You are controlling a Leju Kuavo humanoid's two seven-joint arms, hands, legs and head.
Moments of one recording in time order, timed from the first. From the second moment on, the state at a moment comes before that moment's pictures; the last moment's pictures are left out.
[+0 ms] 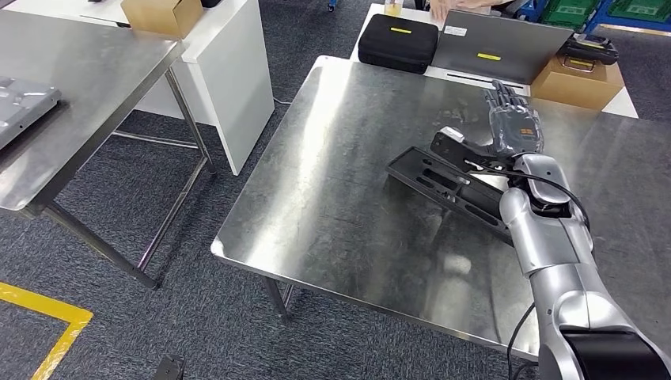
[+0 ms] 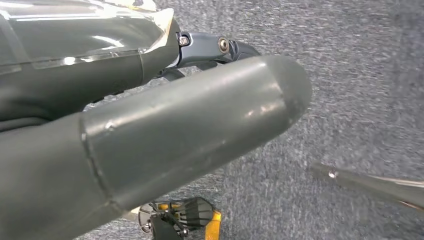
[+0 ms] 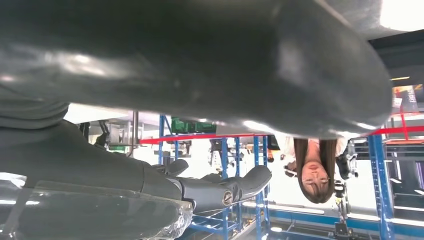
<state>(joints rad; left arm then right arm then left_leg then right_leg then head) -0.11 -0.10 0.67 -0.20 -0.75 0.03 -0.46 -0.82 -0.20 0.16 -0.91 1.29 -0.19 -0.06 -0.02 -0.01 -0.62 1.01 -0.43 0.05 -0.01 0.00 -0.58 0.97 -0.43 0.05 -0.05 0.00</state>
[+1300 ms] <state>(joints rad) -0.14 -0.11 0.67 -0.20 -0.80 0.05 -0.42 -0.82 -0.16 0.27 -0.96 1.23 -0.19 -0.08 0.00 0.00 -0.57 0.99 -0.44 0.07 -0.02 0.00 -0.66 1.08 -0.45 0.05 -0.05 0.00</state>
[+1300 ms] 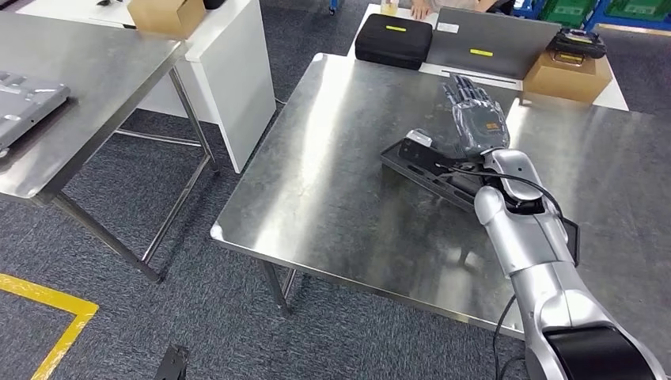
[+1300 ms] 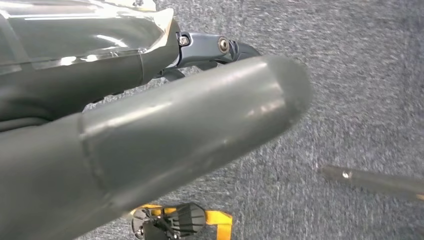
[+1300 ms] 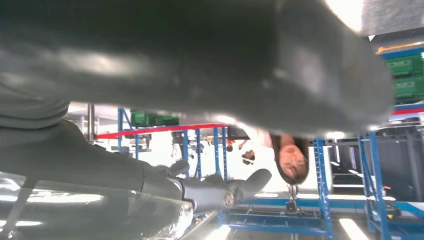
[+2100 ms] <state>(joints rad) -0.14 -0.10 0.67 -0.20 -0.80 0.03 -0.40 -0.83 -0.15 0.32 -0.95 1.27 -0.16 -0.09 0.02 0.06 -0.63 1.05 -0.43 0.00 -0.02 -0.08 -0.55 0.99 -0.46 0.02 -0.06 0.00</state>
